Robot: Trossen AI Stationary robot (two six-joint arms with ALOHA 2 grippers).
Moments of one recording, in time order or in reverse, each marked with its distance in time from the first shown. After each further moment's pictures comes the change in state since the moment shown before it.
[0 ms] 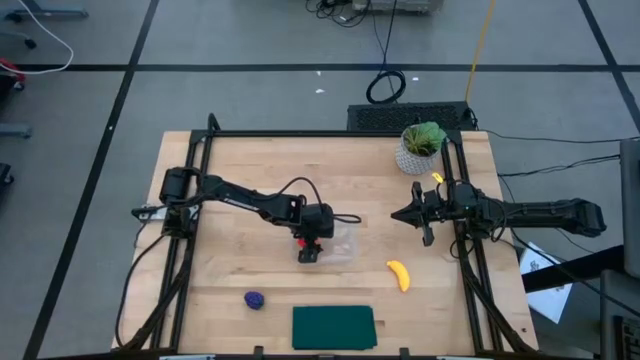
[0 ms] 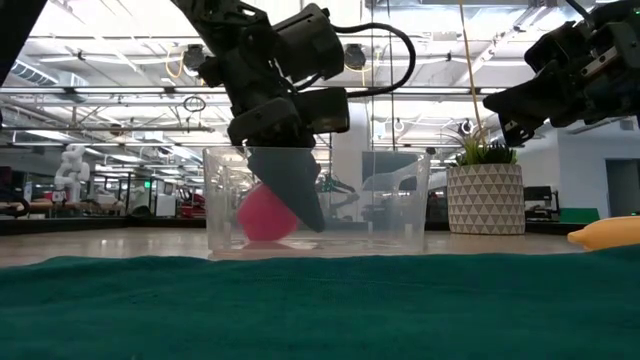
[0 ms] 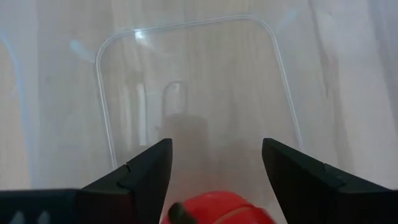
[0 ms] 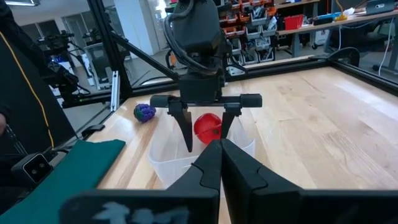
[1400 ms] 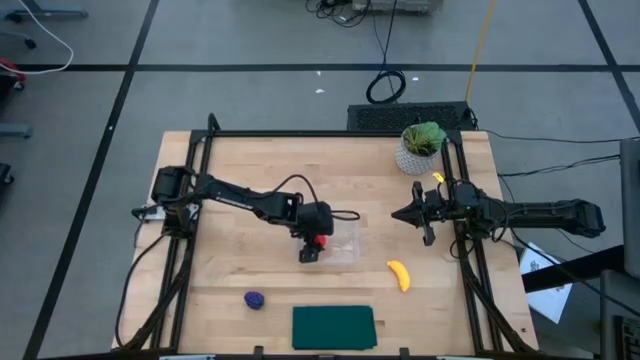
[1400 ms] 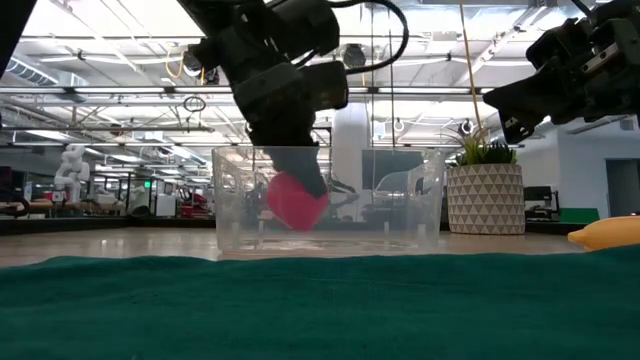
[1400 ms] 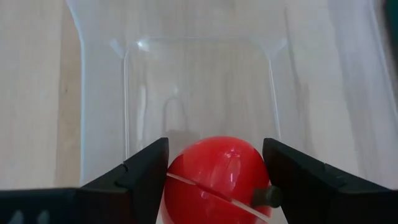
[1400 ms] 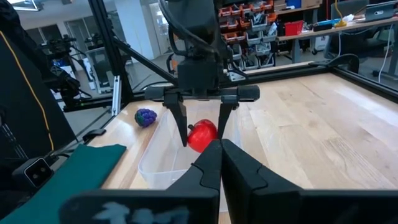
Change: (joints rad) left arm -0.008 -0.058 0.004 -0.010 -0.008 -0.072; right arm 0.000 -0.014 0.000 0.008 0.000 0.000
